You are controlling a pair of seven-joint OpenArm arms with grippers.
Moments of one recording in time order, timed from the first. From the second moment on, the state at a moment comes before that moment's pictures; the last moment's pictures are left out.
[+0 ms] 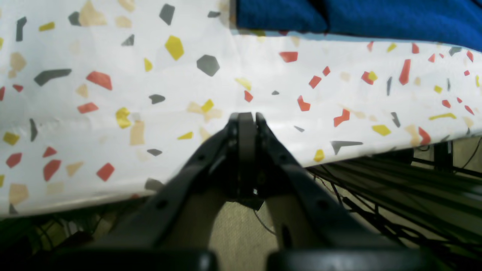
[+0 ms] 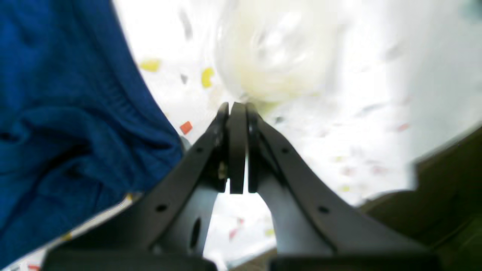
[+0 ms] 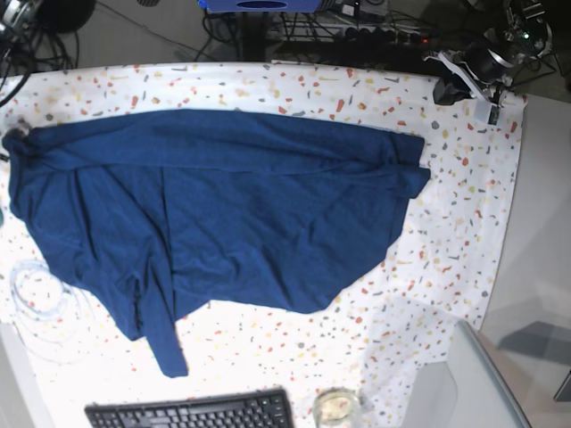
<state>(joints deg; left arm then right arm) 31.2 -15.3 -26.4 84.3 -20.9 -40.8 28.4 -1.7 20.4 40.2 64.1 0.6 16.3 -45.4</state>
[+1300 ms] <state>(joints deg) 20.1 -7.2 -26.8 75.7 -22.3 -40.9 26.9 -13.2 -5.8 41.6 106.1 1.6 34.1 -56.2</state>
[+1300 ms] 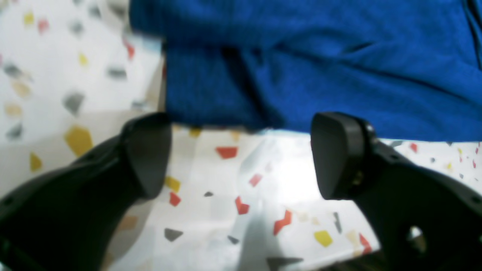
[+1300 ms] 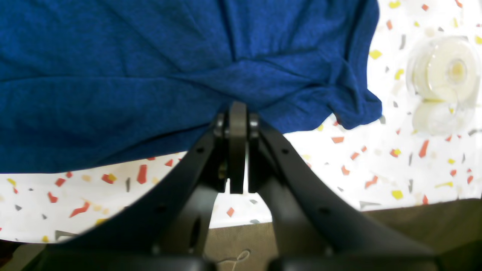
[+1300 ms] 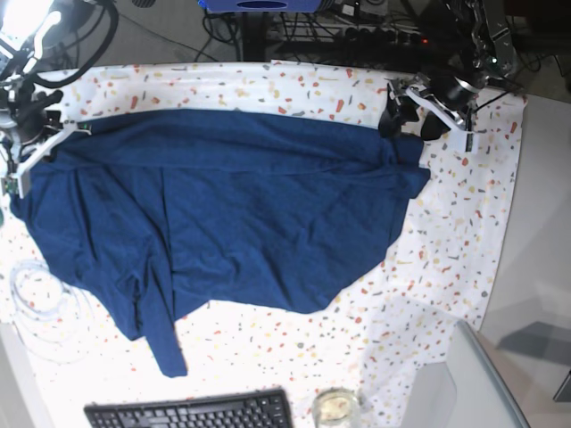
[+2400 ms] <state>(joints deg) 15.9 -8.0 -26.2 62.7 -40.3 -41.7 30.2 -10.8 0.1 61.6 85.1 19.2 34.2 -56.5</state>
